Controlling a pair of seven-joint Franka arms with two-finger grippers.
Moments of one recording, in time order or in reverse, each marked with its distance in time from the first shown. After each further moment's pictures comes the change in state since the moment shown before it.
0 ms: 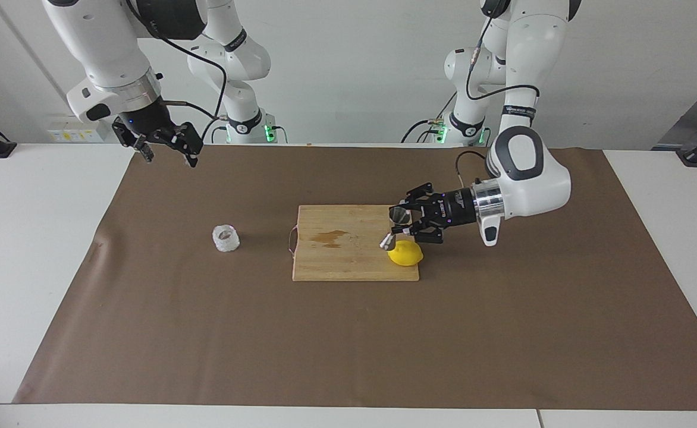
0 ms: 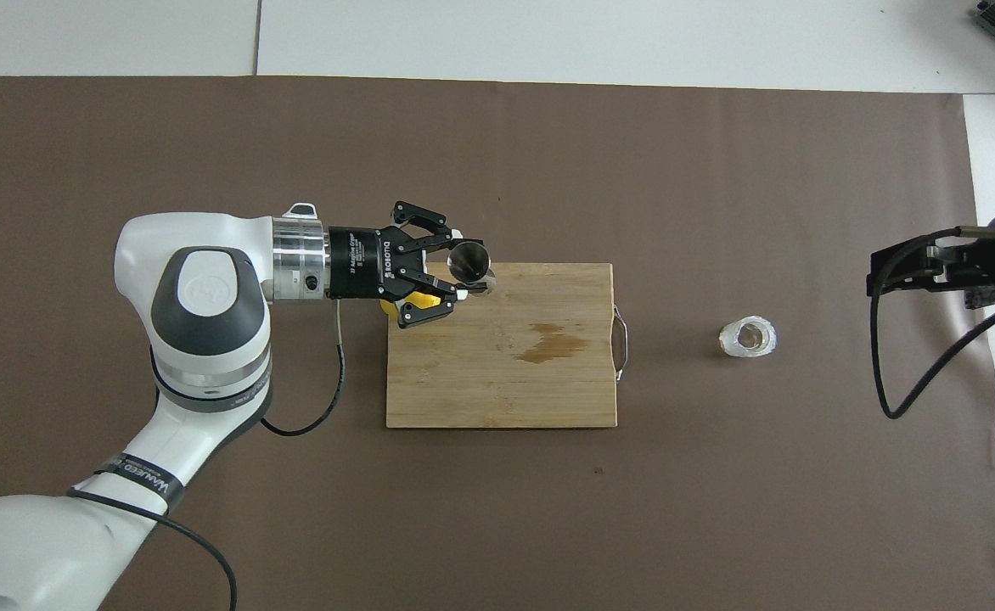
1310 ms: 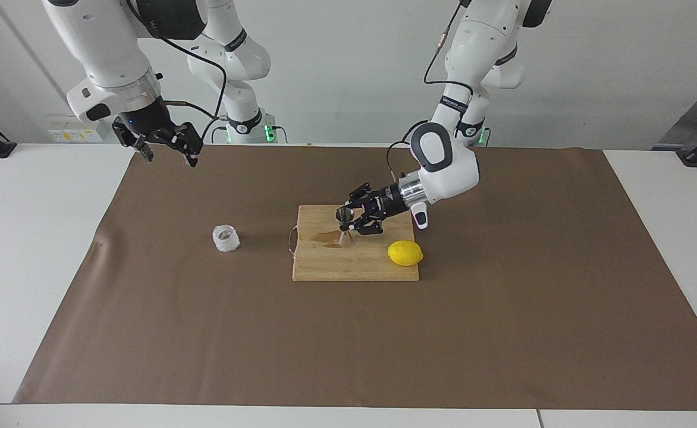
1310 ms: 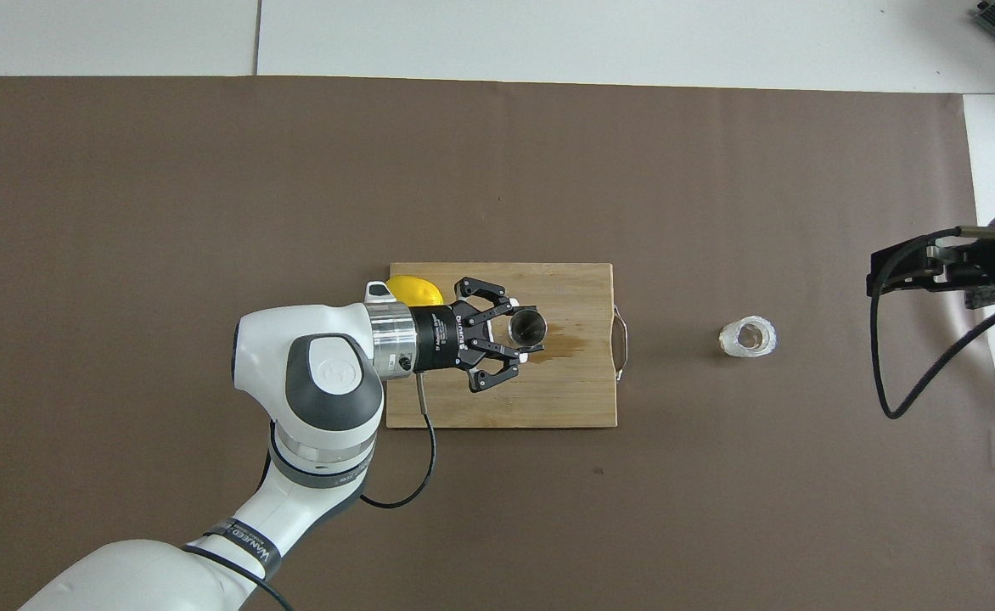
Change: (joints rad) left arm -0.175 0.000 0.002 -0.136 -0.184 0.221 0.156; right arm 0.000 0.000 0.000 0.000 0.000 0.000 0.000
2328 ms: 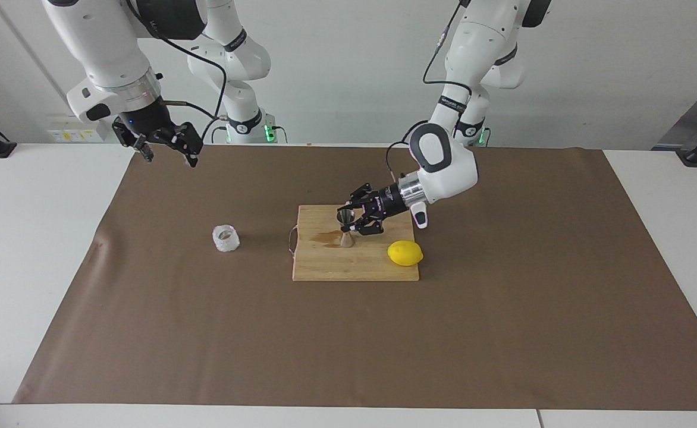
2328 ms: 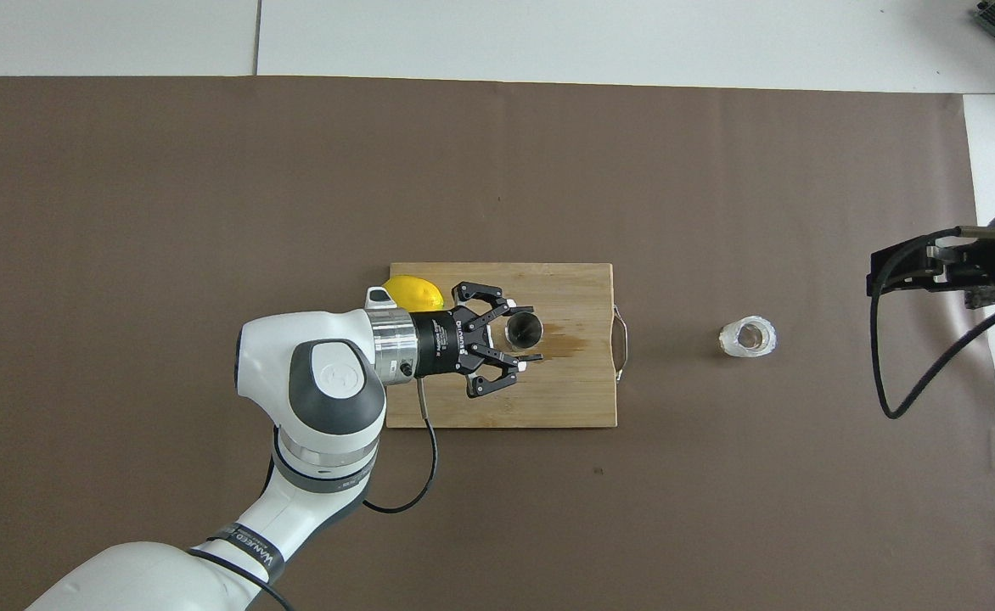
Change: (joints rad) left arm -0.008 0.000 0.000 -0.014 -0.019 0.013 0.025; right arm 0.000 0.000 0.000 0.000 0.000 0.000 0.000
